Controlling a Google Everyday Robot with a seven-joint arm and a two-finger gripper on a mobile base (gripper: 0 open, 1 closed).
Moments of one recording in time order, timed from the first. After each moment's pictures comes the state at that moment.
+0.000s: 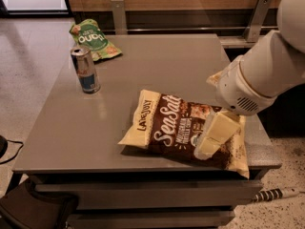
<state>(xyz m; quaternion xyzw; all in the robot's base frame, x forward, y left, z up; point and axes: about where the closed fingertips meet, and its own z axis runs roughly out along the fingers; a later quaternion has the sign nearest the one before) 0.435 -0.117 0.886 -0.59 0.77 0.08 0.22</state>
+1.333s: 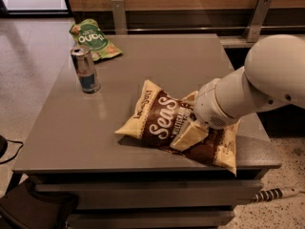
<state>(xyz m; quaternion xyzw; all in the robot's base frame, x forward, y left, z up) 0.468 -0.081 0.824 -0.60 0.74 0.10 0.29</state>
